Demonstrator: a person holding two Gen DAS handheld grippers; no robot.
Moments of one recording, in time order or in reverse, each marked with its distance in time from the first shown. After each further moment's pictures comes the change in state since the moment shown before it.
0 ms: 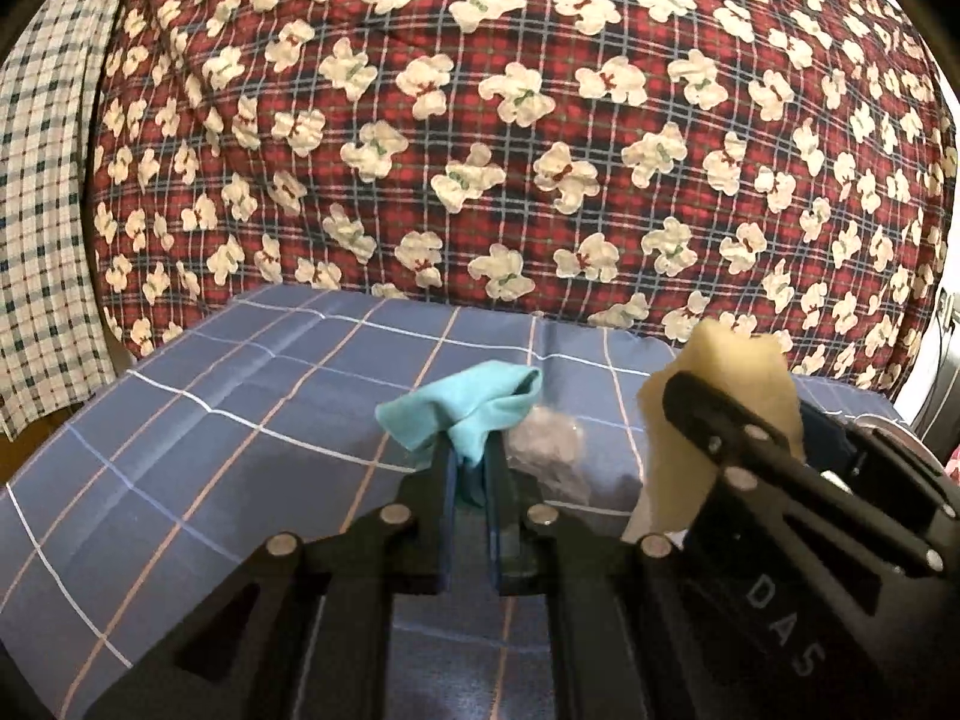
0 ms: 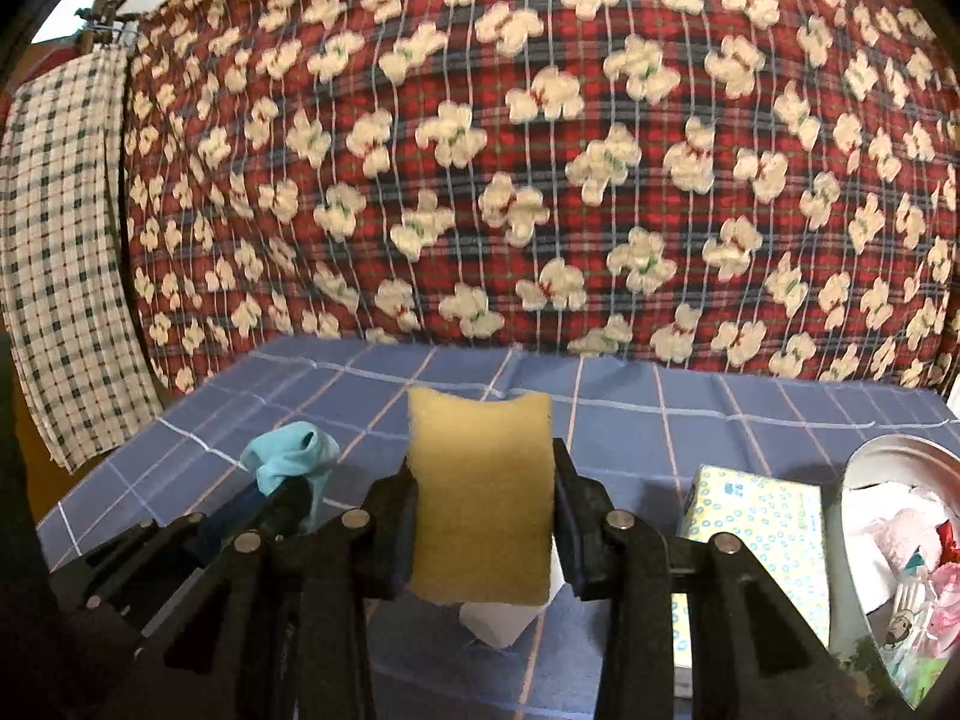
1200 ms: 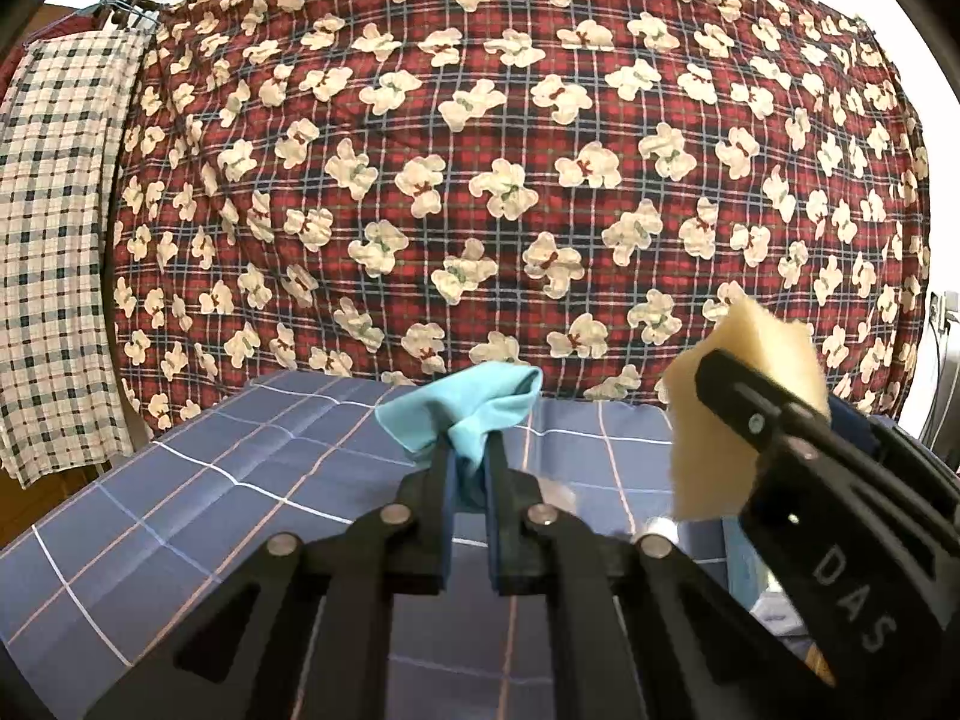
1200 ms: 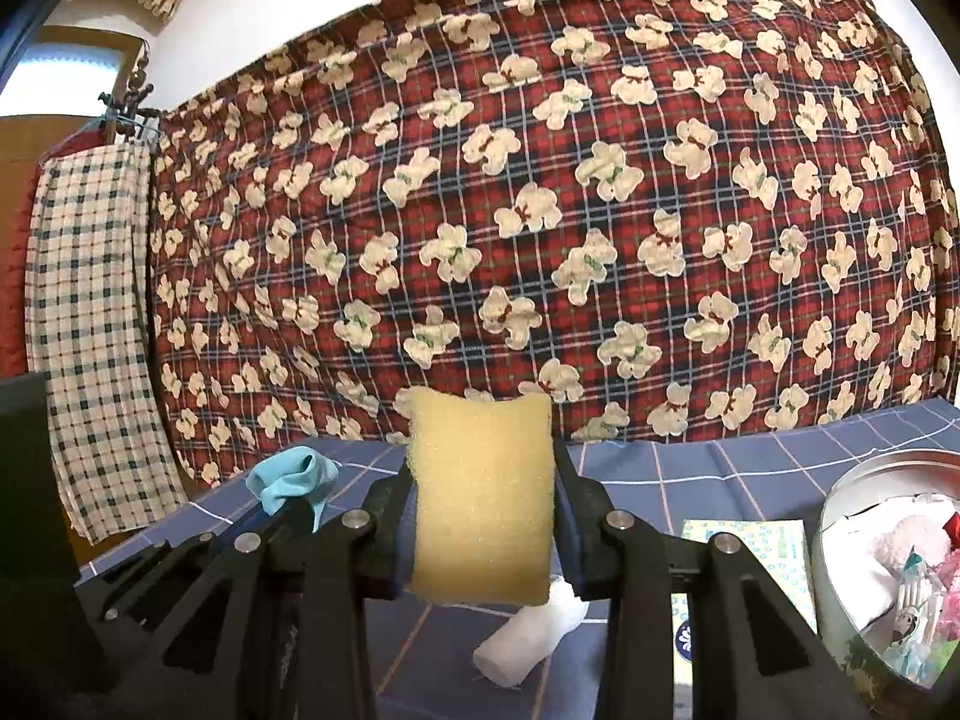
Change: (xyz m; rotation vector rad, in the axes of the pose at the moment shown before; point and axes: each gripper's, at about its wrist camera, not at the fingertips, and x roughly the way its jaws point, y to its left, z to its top) left arm -0.034 -0.005 0.001 0.039 -0.221 0.021; right arm -0.042 -0.014 -0.007 0.074 -0.254 0.043
